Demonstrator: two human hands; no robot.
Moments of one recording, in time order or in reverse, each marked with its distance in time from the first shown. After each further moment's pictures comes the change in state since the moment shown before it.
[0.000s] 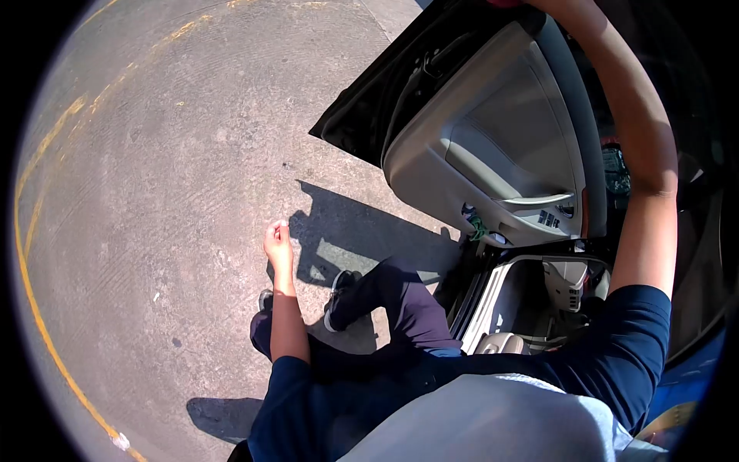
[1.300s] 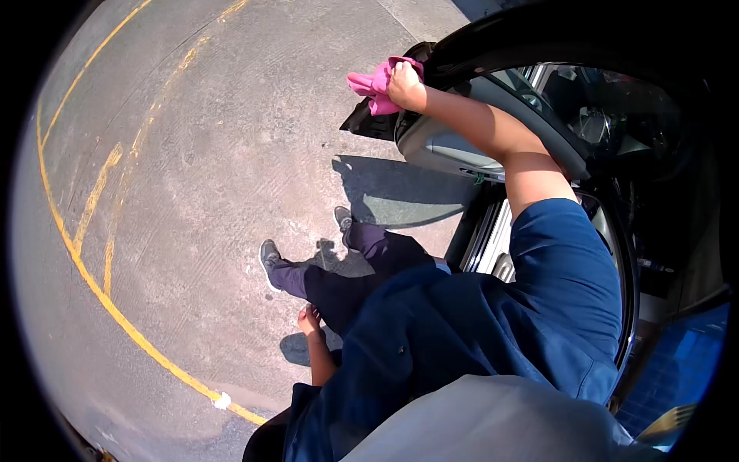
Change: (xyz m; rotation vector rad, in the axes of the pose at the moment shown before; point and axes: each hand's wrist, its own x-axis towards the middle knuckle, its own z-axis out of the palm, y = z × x) left_hand -0.147 0.303 -0.263 0.124 0.273 -0.905; right_hand 0.049 -0.101 0.067 0.521 -0.733 -0.156
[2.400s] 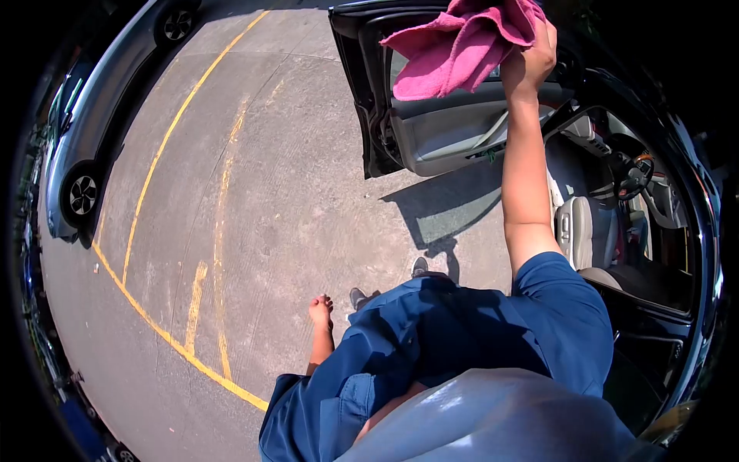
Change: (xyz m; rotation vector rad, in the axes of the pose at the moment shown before) left_hand -0.019 0.290 0.040 0.545 -0.347 0.428; right_hand -0.400 0.170 -0.094 0.470 1.744 1.330
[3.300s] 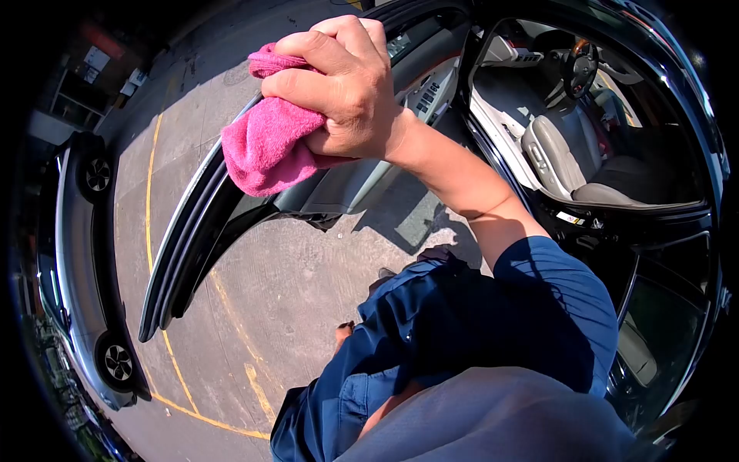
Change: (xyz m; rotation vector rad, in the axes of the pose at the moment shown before) left_hand 0.064 0.050 0.180 0.691 -0.137 -0.112; right_hand 0.022 0.084 -0.021 -0.018 -0.128 -0.128
